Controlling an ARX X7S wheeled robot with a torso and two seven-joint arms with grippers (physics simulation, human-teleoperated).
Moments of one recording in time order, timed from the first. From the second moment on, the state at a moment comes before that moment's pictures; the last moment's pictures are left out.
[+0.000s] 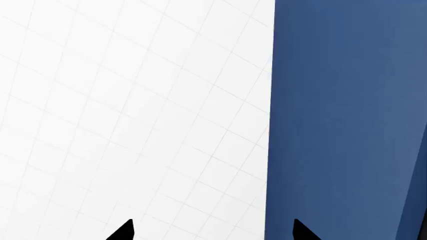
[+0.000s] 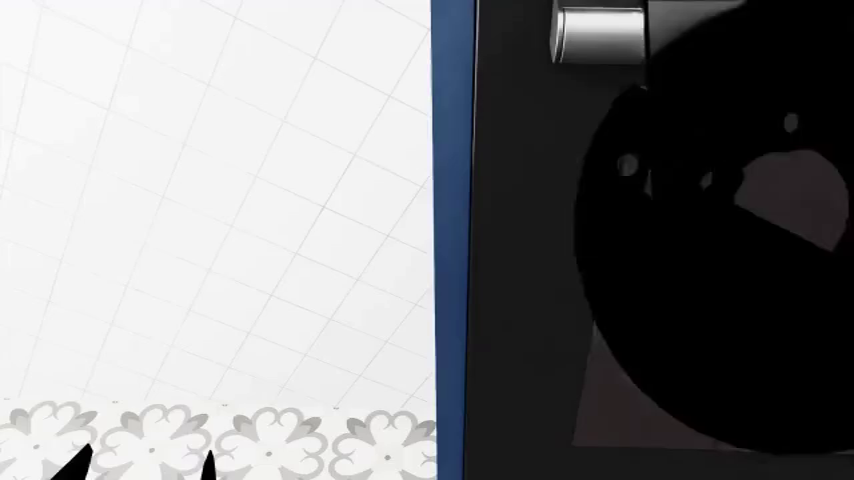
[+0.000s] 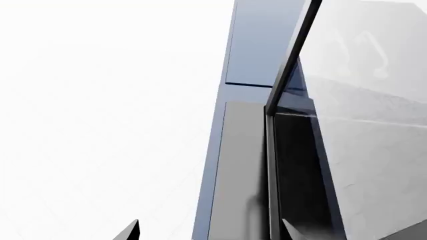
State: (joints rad) left arm -0.04 -0.28 0.35 0.00 -0.23 0.08 -0.33; right arm 2.26 0.80 -1.38 -0.52 1.26 0.11 1.14
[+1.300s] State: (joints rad) left arm -0.04 -0.29 0.37 0.00 -0.24 0.09 -0.35; right arm 2.25 0.74 -1.22 -0.16 1.21 0.35 0.97
